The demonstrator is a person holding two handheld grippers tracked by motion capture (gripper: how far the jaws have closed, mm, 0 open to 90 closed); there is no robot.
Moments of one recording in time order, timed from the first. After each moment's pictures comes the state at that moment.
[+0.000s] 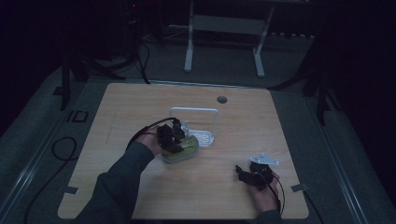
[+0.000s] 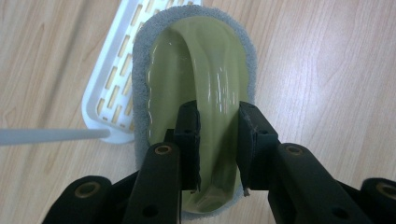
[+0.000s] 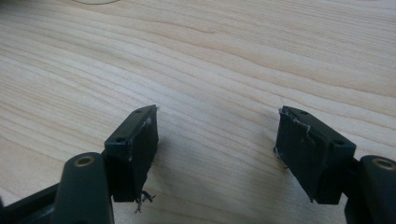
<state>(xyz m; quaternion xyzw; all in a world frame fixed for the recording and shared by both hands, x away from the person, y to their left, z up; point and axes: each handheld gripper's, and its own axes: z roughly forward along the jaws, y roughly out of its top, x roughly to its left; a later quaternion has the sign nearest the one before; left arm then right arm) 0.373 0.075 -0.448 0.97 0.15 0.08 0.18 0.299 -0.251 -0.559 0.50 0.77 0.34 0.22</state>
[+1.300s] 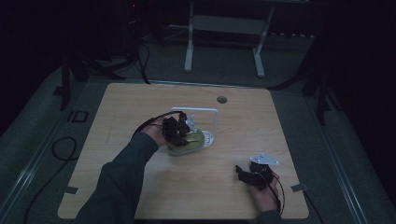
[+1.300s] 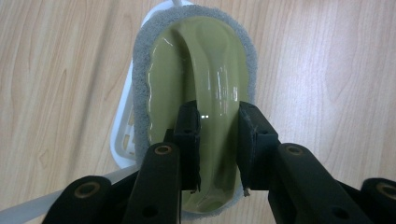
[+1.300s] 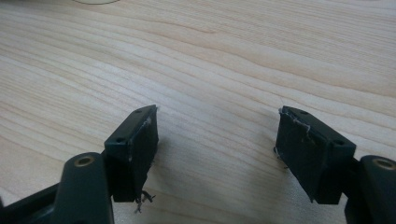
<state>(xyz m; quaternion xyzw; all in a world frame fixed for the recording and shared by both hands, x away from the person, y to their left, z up) 0.391 0.063 -0.435 0.97 0.10 0.10 0.19 0.299 -0.251 -0.559 0.50 0.77 0.34 0.22</state>
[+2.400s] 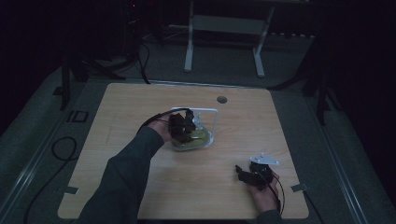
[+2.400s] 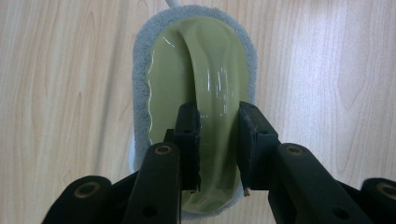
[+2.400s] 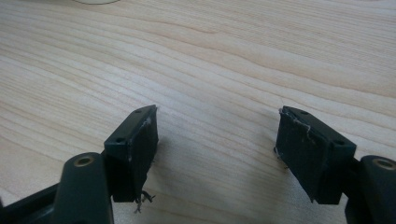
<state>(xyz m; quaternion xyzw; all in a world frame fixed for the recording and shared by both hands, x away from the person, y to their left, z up) 0.401 0.045 -0.428 0.98 0.06 0.11 0.17 0.299 -0.251 -0.559 0.50 0.77 0.34 0.22</state>
